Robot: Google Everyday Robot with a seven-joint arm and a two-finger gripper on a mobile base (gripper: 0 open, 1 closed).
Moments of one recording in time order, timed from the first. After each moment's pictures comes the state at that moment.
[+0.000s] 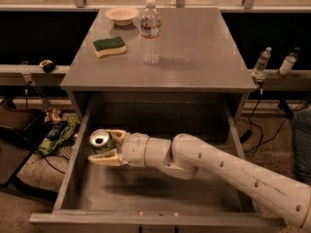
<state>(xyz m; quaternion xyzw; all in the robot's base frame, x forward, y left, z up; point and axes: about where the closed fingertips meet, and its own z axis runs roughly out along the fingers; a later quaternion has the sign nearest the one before) 0.510 0.157 0.701 -0.49 0.54 0.38 0.56</state>
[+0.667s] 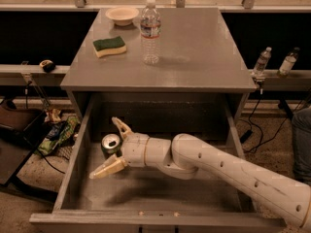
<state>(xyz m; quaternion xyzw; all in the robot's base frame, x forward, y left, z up) 0.510 0.157 0.701 -0.49 0.54 0.38 0.56</state>
